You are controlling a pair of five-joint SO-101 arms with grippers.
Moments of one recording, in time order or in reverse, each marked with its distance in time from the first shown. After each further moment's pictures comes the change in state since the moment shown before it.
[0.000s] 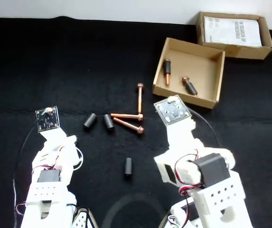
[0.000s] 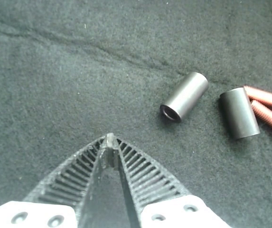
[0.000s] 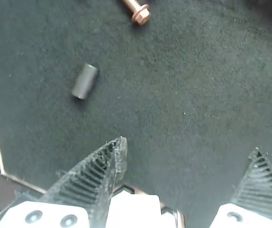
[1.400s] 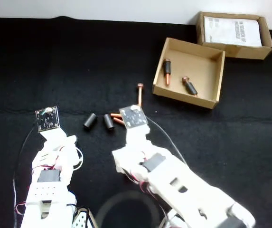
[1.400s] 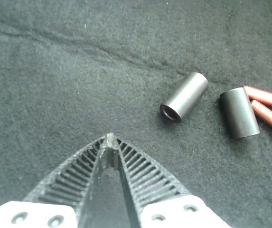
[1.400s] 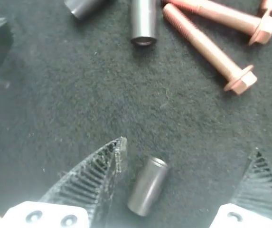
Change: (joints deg) left arm 0.0 0.0 0.0 0.0 0.0; right arm -18.6 27.7 25.4 -62.2 -23.9
